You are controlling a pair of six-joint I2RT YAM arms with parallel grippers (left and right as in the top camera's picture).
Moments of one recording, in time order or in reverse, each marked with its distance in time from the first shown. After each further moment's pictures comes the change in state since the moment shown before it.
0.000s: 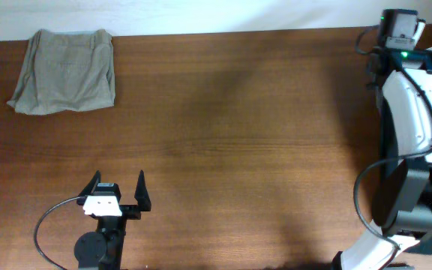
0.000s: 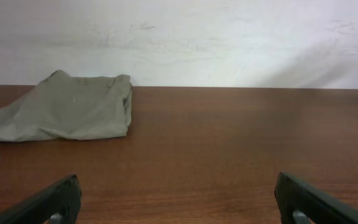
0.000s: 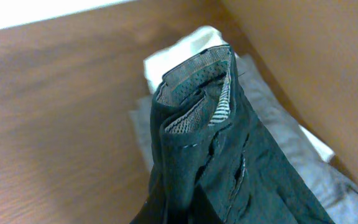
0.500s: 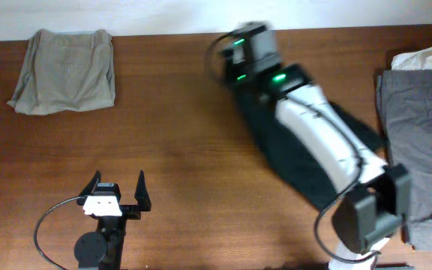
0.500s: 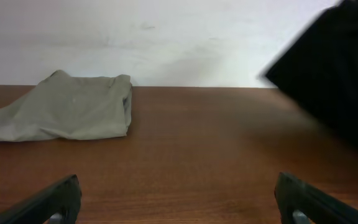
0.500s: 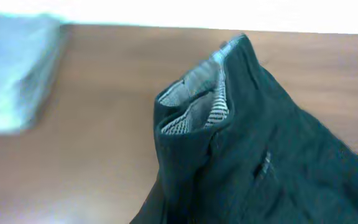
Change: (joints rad) left arm 0.000 0.000 0.000 0.000 0.000 0.000; right arm 0.647 -0.003 0.000 0.098 -0.505 0.214
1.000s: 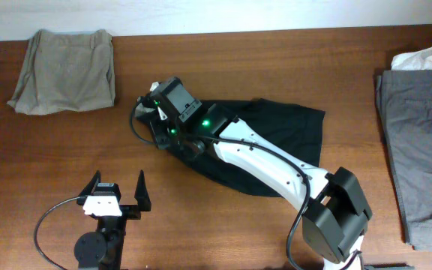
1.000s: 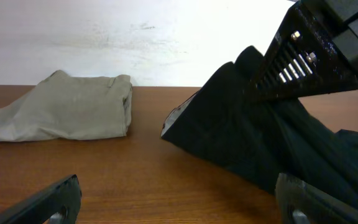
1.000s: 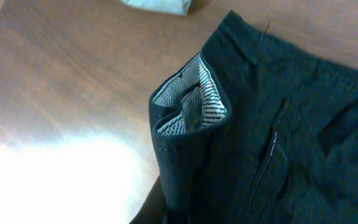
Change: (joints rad) left arm 0.000 0.000 0.000 0.000 0.000 0.000; right arm 0.327 0.084 0.000 -0.008 -0.161 0.103
